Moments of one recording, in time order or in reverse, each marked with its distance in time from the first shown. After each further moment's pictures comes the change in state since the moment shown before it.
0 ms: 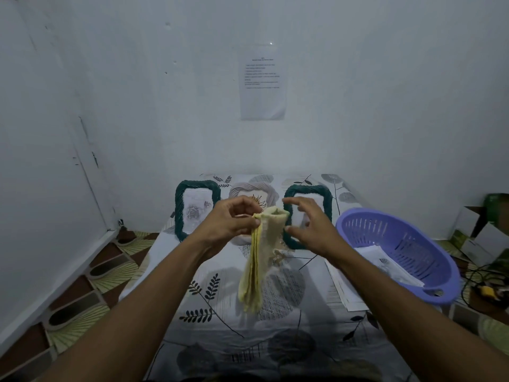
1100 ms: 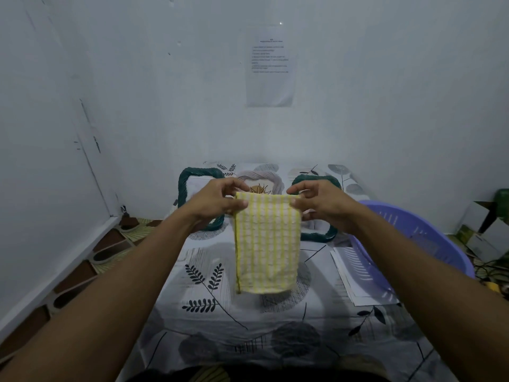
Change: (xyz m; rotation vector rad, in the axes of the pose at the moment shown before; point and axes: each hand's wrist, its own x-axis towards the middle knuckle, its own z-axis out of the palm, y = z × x) left_hand 0.022 0.000 -0.042 0.268 0.047 -0.071; right_hand 0.040 -0.011 -0.021 0.387 -0.245 0.303
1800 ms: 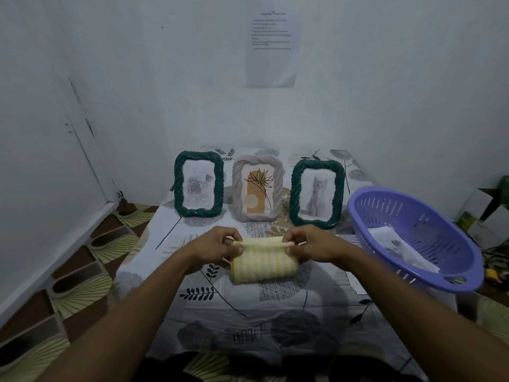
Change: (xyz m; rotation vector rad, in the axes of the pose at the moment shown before) left_hand -0.031 -0.105 0.028 0.046 -0.210 -0.297; right_hand -0.014 0.096 0.034 -0.310 -0.242 0.097
